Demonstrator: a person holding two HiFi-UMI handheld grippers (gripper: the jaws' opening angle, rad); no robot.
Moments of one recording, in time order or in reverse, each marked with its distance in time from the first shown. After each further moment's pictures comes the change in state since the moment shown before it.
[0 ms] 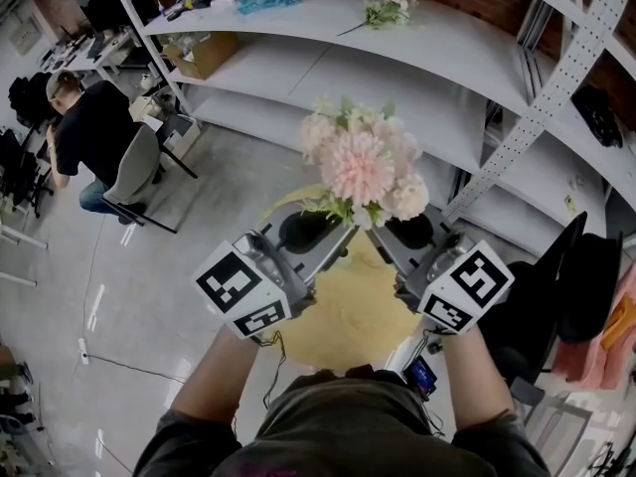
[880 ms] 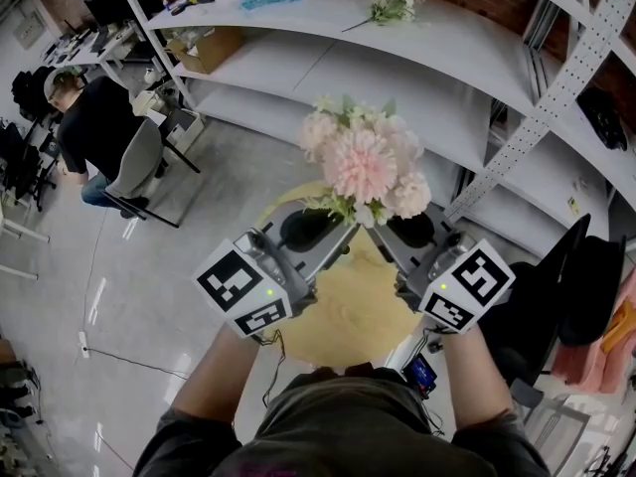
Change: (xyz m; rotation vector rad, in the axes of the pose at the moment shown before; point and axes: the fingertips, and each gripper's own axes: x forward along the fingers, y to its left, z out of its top) left arm -0.001 0.002 -0.005 -0.005 0.006 0.018; right arm 0.002 0.000 -0.005 0.019 0.001 0.017
